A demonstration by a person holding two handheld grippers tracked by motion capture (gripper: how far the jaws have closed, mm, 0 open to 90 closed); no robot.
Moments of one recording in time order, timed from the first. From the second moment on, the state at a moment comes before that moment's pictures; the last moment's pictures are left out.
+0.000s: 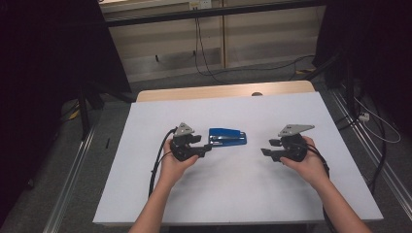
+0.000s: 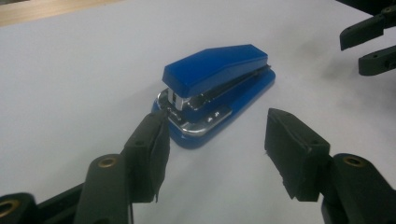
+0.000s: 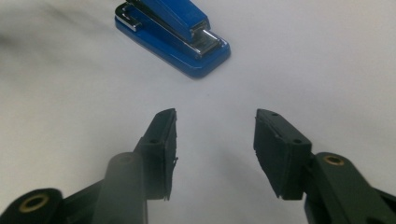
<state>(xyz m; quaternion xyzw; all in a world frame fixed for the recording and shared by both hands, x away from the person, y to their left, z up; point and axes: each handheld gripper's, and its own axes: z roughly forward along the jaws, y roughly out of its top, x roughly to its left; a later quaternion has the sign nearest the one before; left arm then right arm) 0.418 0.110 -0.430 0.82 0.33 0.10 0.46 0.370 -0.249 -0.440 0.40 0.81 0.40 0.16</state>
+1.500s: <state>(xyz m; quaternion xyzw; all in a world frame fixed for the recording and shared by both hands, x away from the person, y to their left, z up) 0.373 0.189 -0.427 0.82 0.34 0.10 0.45 0.311 -0.268 -0.440 0.41 0.81 0.39 0.17</state>
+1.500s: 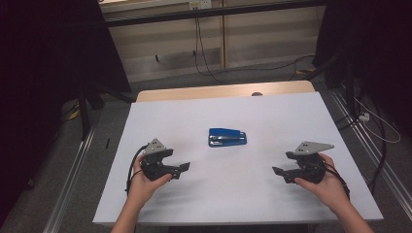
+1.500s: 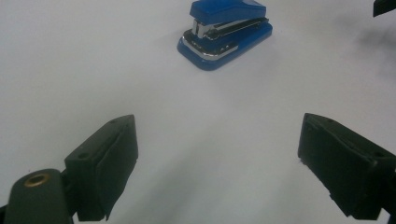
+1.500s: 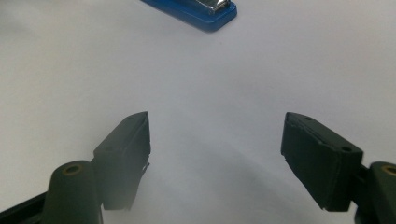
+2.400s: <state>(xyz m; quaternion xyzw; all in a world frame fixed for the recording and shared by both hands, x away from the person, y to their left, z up) 0.356 0.218 -0.434 0.83 0.34 0.10 0.44 0.297 -0.278 -0.444 0.41 0.81 0.39 0.18</state>
